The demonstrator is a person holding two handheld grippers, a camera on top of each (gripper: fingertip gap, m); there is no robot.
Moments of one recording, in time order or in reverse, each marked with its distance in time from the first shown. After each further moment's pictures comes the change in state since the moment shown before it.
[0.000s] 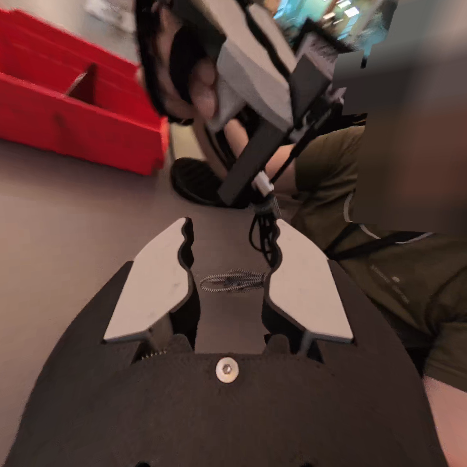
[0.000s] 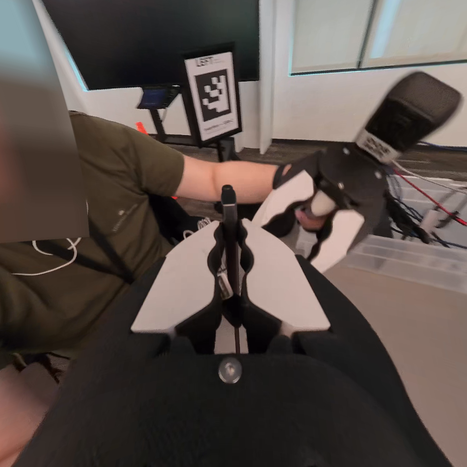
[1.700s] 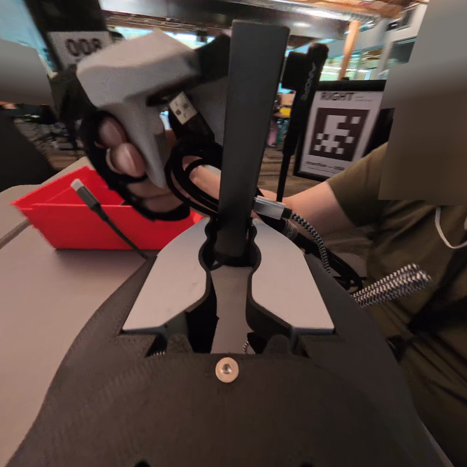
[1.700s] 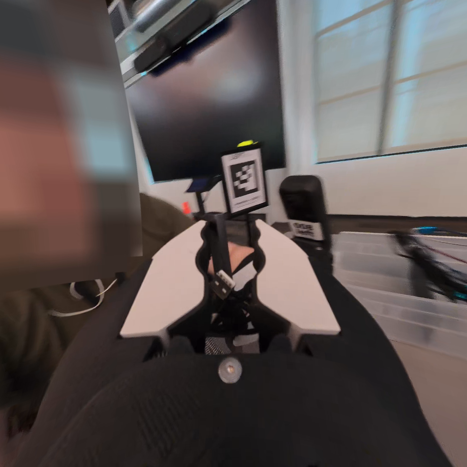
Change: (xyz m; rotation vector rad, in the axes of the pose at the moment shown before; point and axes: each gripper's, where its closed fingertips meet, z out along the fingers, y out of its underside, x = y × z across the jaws) left arm -0.005 -0.015 0.047 0.315 -0.220 0.374; right arm 0.011 -0.028 -0.007 0.363 -0.154 0.066
